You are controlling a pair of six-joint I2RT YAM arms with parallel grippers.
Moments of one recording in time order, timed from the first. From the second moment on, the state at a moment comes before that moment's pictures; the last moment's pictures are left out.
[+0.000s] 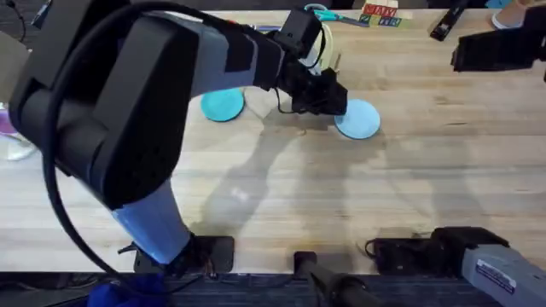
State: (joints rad) left arm -0.56 1.93 1.21 -0.29 0.66 -0.64; right arm -0.01 1.01 1.39 -1.23 -0.02 -0.04
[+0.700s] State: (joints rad) left arm -0.56 1.99 1.21 -0.26 0.65 -0.65; right arm -0.01 1.01 1.39 -1.23 -0.02 -0.04
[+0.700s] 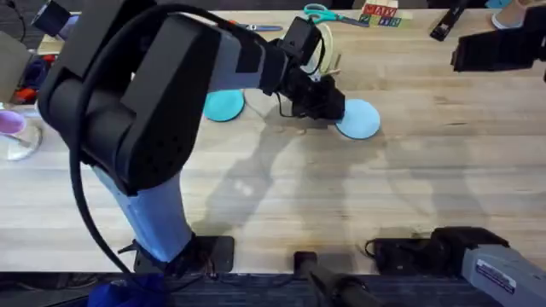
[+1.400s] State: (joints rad) left arm -0.56 2.05 1.23 -0.25 0.72 -0.65; right arm -0.01 1.01 1.39 -1.24 -0.02 -0.04
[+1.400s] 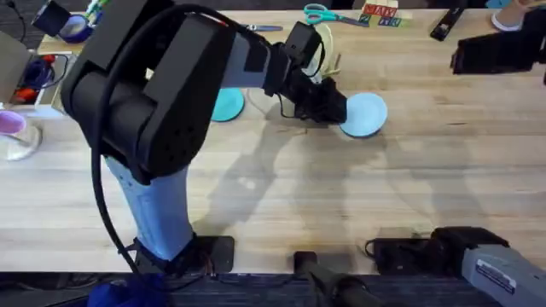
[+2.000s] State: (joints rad) left arm -0.56 2.05 1.23 -0.25 0.72 -0.65; right arm -0.11 1.15 1.39 -1.27 -0.23 -0.06
